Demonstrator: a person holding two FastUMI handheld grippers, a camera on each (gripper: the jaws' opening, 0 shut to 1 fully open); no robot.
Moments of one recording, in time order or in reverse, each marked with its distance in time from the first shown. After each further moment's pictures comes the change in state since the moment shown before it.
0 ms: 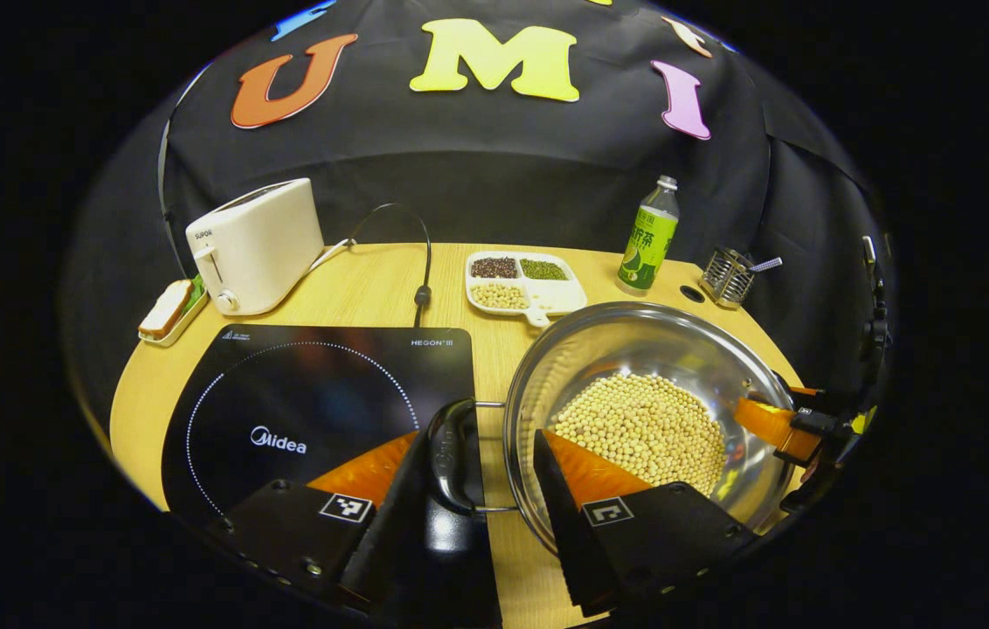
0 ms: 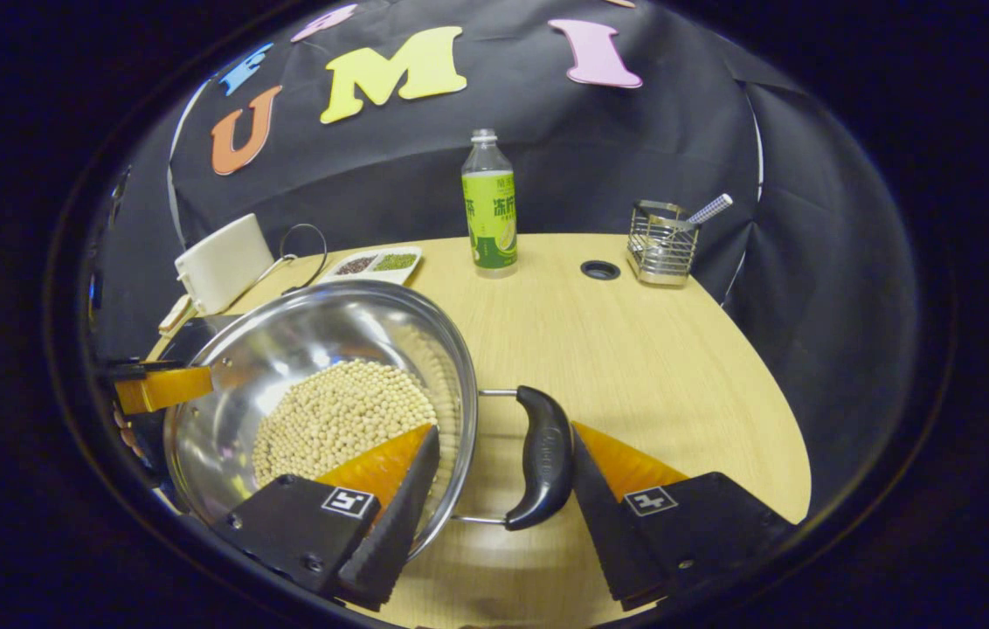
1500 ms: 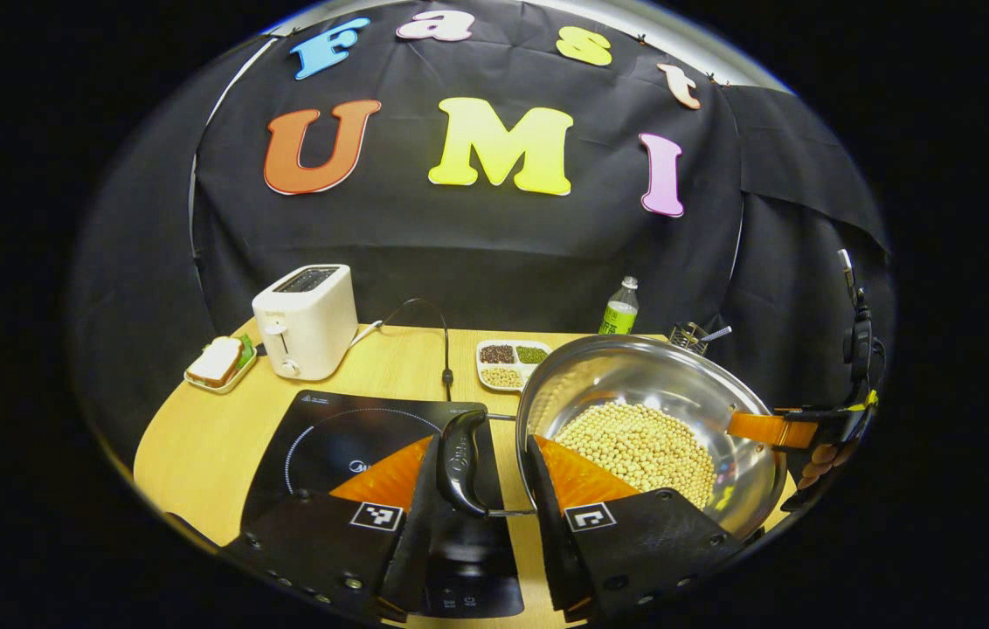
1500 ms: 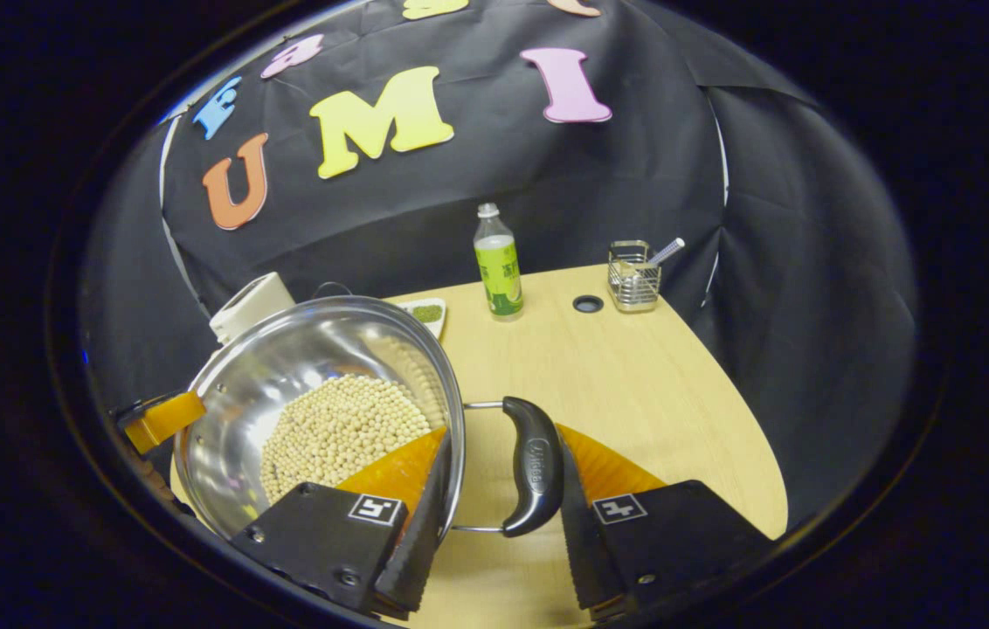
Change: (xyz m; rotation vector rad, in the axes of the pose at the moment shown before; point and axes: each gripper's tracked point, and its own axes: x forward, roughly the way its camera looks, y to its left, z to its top) left arm -0.132 0.024 0.072 -0.021 -0.245 -0.046; right arm -0.123 0.046 0.057 0.123 -0.044 0.008
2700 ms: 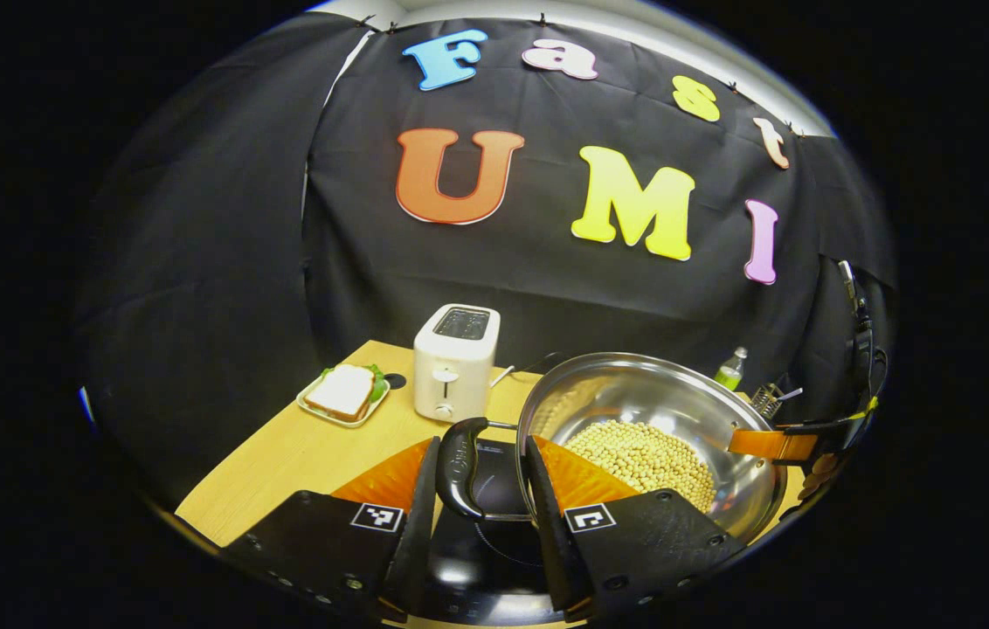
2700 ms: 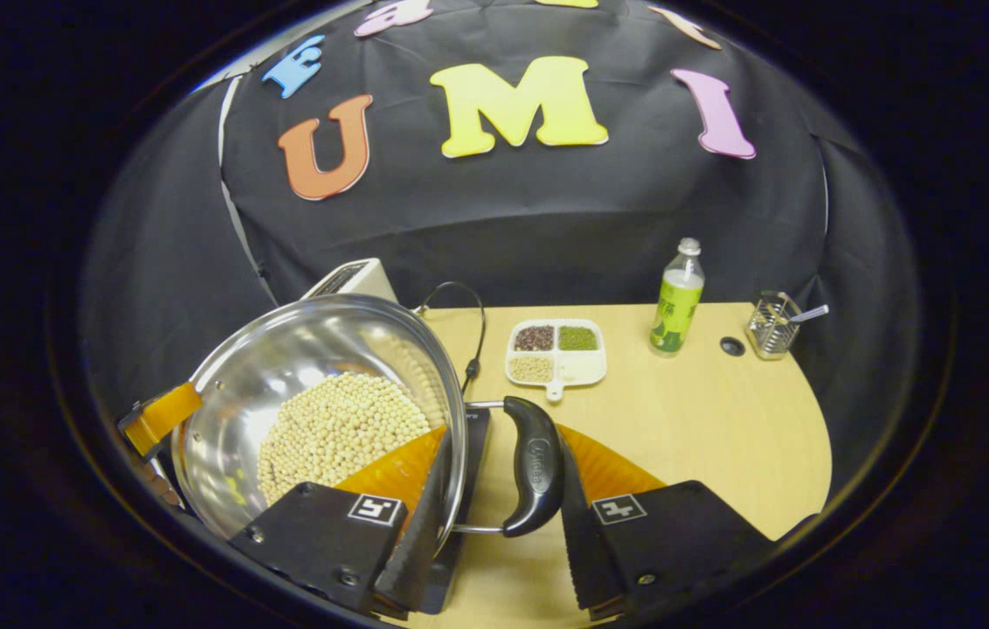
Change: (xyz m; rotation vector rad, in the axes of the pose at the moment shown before) left arm -0.032 0.210 0.030 -0.124 -0.088 0.241; right arm 0.057 0.228 0.014 -0.133 0.046 0.159
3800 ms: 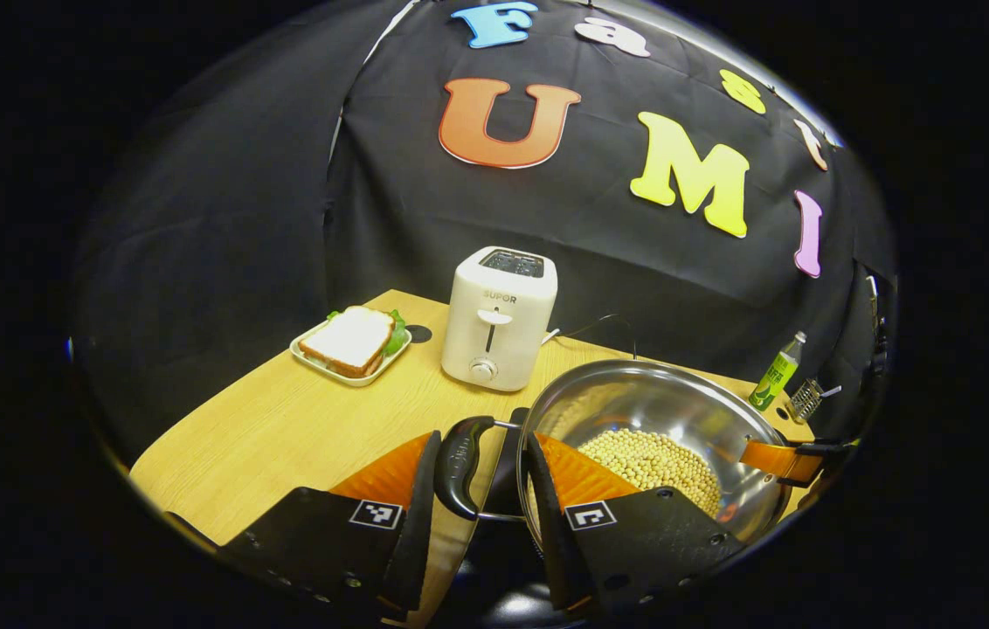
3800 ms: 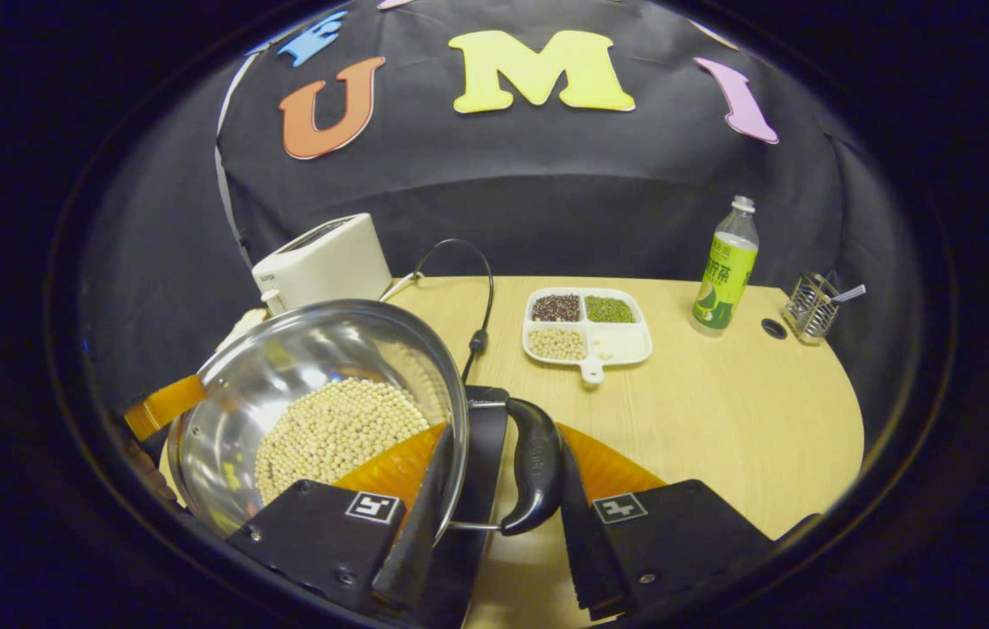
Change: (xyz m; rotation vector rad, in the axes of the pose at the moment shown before) left arm 0.074 0.037 -0.075 -0.101 0.059 0.035; right arm 0.088 0.005 -0.040 -0.029 -0.028 -0.042
